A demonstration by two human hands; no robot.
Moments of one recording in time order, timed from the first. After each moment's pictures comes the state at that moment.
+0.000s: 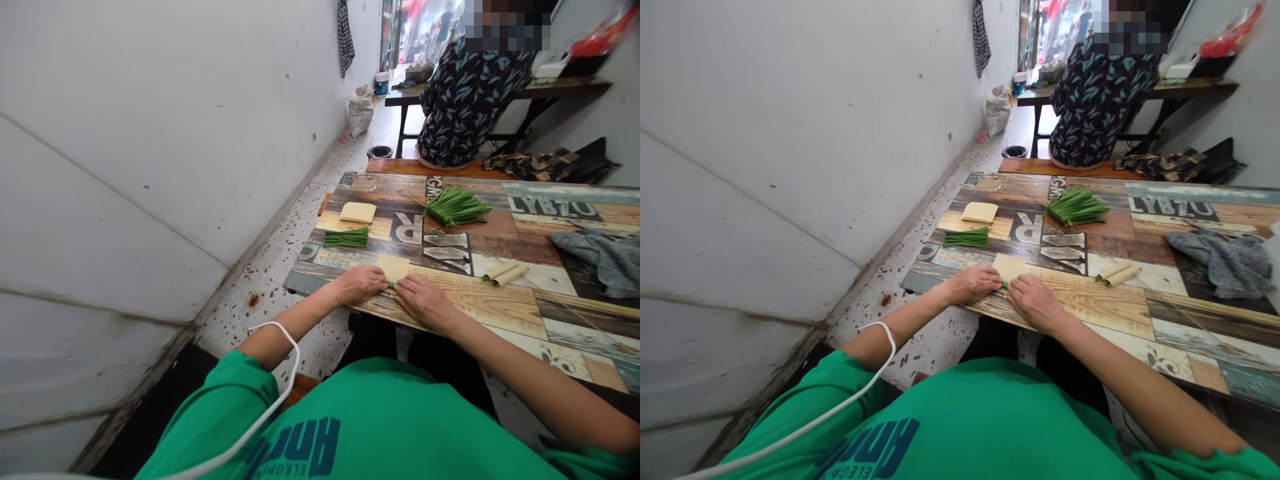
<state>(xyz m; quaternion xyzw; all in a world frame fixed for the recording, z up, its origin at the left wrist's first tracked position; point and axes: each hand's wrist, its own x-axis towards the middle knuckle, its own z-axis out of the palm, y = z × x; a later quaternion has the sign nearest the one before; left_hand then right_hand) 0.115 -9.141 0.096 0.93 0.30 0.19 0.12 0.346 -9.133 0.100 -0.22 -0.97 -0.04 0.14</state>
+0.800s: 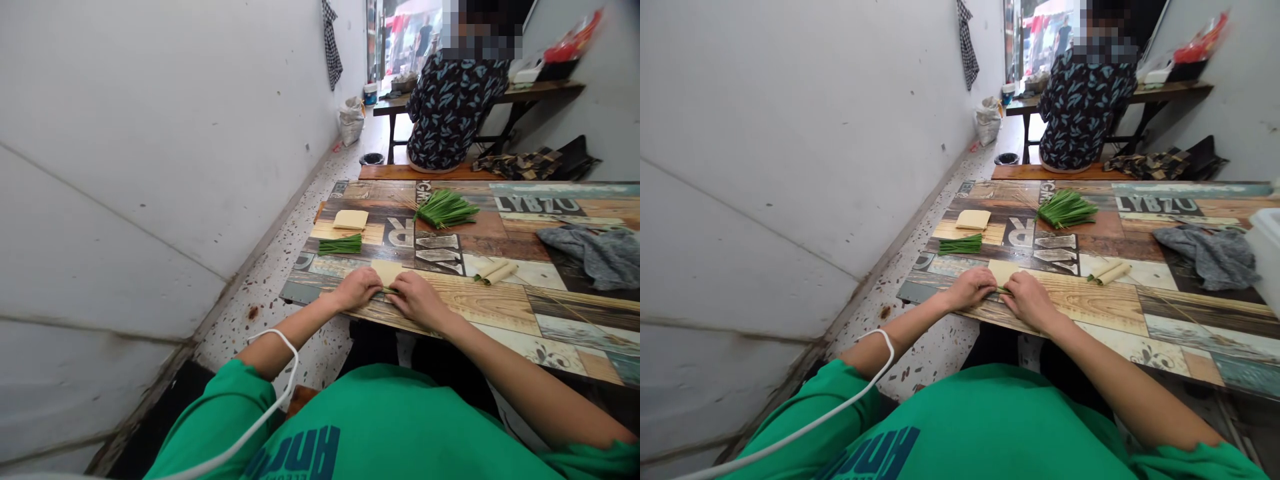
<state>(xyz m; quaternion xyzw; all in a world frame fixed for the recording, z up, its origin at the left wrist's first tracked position) 0.127 -9.143 0.105 0.87 0.39 0.26 0.15 0.340 -9.127 0.104 -0.32 -0.91 0.13 0.21</state>
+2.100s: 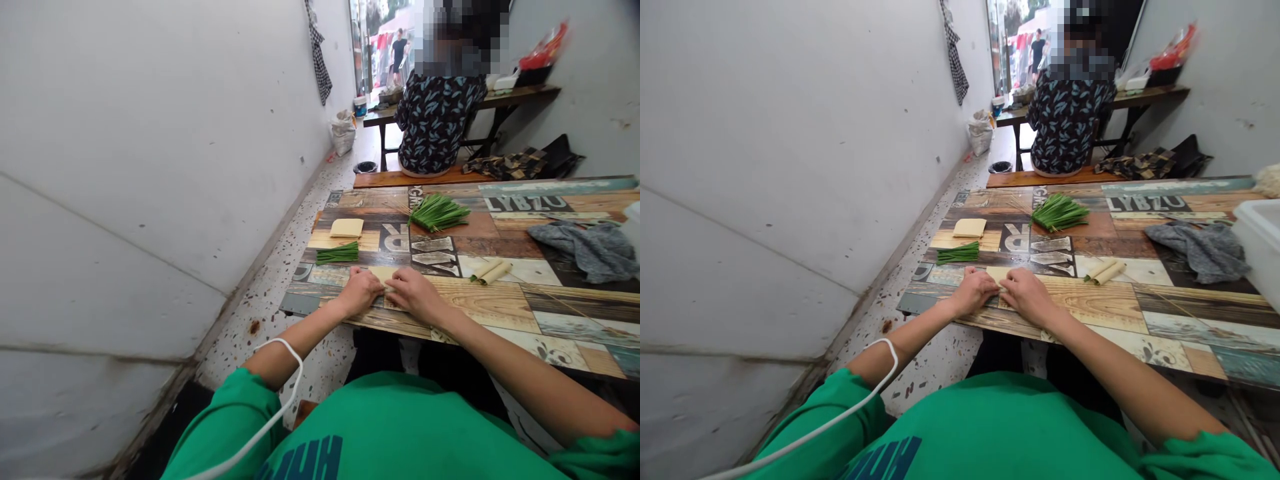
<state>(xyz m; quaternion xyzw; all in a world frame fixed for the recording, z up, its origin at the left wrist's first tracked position) 0.139 -9.140 0.115 0.86 0.47 0.15 0.09 0.338 -9.117 0.112 -0.32 -0.92 0.08 0.20</state>
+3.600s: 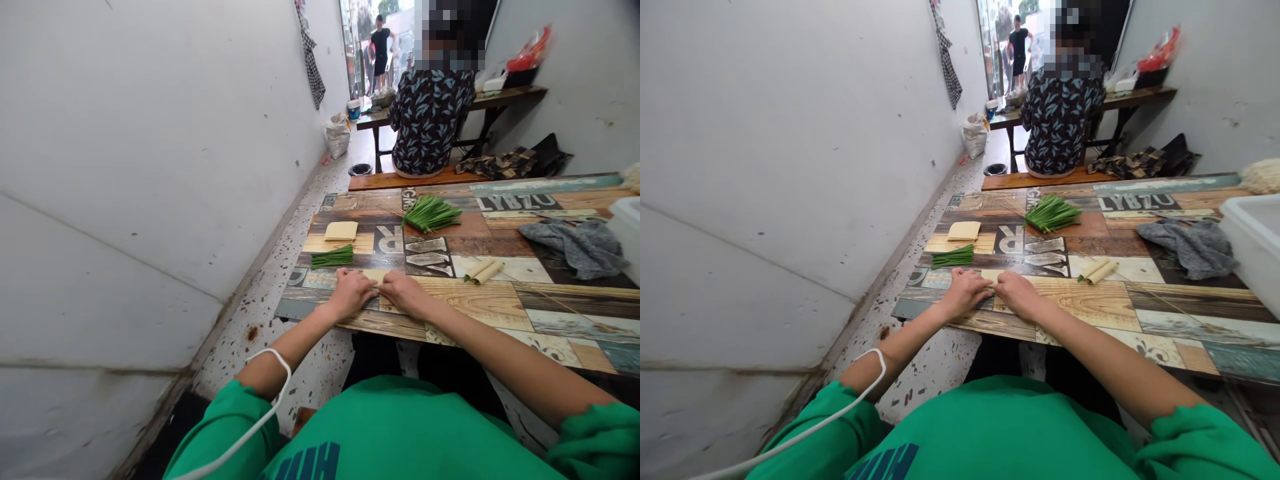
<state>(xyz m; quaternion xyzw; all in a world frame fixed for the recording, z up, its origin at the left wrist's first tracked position) 0.132 -9.140 0.117 0.84 0.50 0.17 0.06 0.327 -9.104 0.109 -0.29 -0.95 0.06 0.13</state>
